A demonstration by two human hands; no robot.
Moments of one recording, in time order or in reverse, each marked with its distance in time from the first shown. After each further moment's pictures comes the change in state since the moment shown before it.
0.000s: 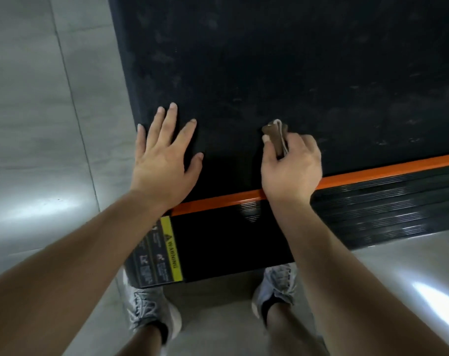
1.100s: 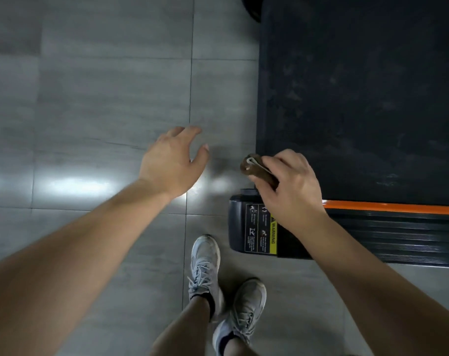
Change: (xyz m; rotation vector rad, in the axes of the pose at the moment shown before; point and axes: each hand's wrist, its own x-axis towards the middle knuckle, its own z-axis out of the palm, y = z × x) left_hand -0.114 -0.143 -0.172 -0.192 0.083 -0.320; right_hand -0.123 -0.181 -0.020 0.074 -0.358 -0.751
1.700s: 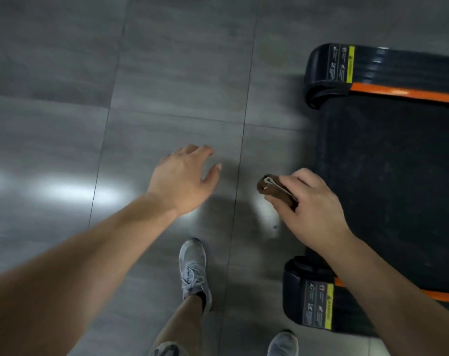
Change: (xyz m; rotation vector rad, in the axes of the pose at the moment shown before) left_hand 0.107 -0.107 -0.213 0.058 -0.029 0.019; right_hand 0.196 -0.164 -0.012 -0.052 -0.140 -0.051
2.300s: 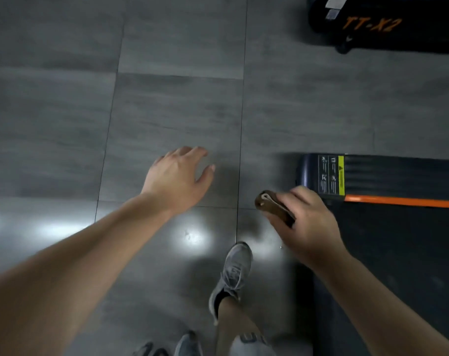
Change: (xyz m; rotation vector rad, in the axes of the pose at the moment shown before) left_hand 0.317 0.029 -0.136 0.058 0.035 0.053; right_hand 0.295 0.053 -0.062 0.017 0.040 0.123
